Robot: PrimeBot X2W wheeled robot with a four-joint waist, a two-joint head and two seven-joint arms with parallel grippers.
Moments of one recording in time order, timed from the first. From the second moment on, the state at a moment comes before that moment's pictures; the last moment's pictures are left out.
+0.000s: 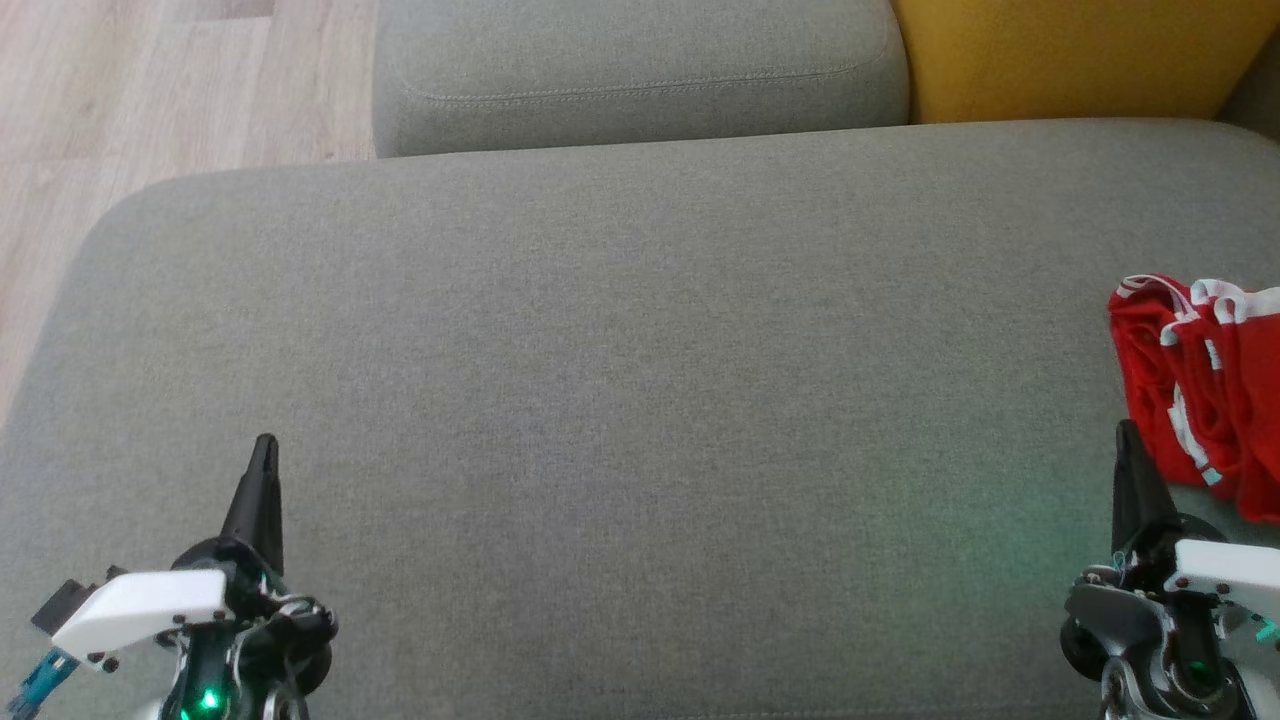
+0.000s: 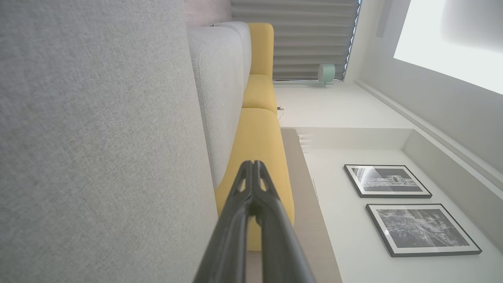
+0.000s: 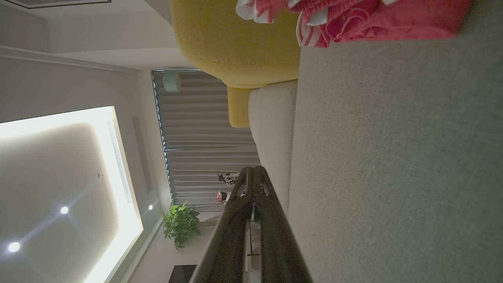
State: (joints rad) left arm -0.05 0.06 0.05 0.27 -1.63 -0.12 0.08; right arm -0.05 -0.06 -0.11 0.27 1.62 0.13 0.09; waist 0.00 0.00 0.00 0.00
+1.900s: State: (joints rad) left arm -0.05 0.05 0.07 0.27 -1.63 -0.12 0.10; right arm -0.05 -0.05 -0.12 0.28 1.62 0.13 0.10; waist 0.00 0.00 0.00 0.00
